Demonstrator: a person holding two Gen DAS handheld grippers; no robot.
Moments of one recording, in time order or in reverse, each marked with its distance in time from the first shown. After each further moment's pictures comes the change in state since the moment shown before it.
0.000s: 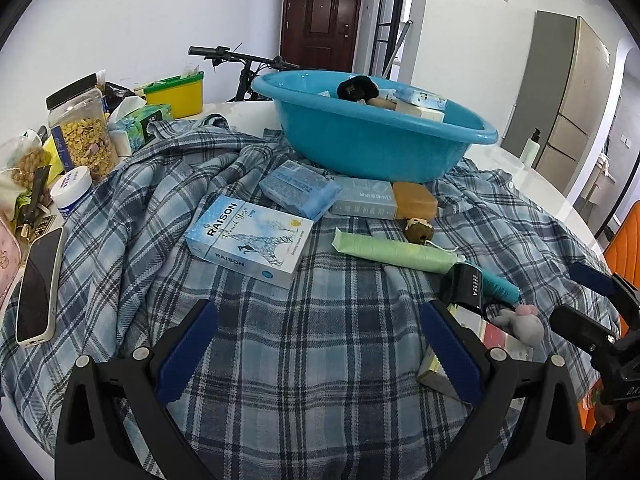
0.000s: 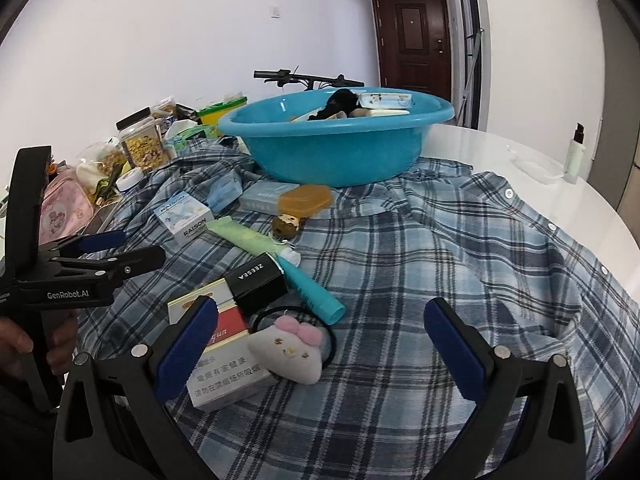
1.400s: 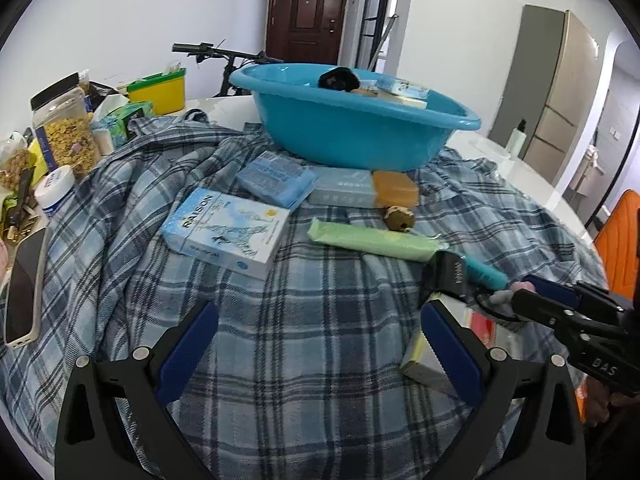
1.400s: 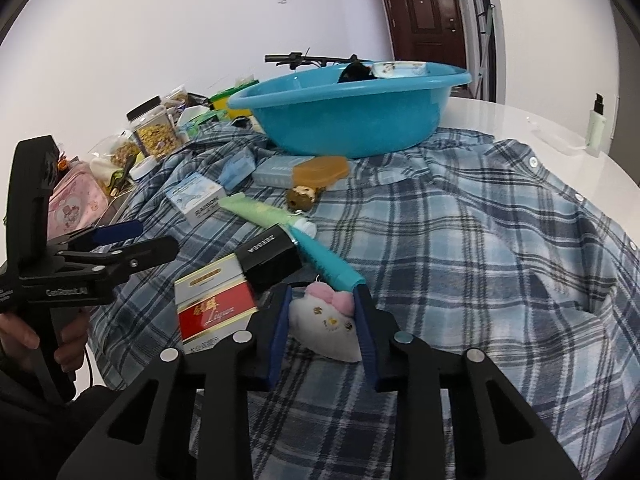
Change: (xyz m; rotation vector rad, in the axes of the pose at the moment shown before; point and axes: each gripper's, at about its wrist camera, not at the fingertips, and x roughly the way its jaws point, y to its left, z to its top) left arm 0.003 -0.010 -0.003 0.019 0.016 -0.061; right arm 0.015 -0.006 -0.012 0.041 0.061 0.085
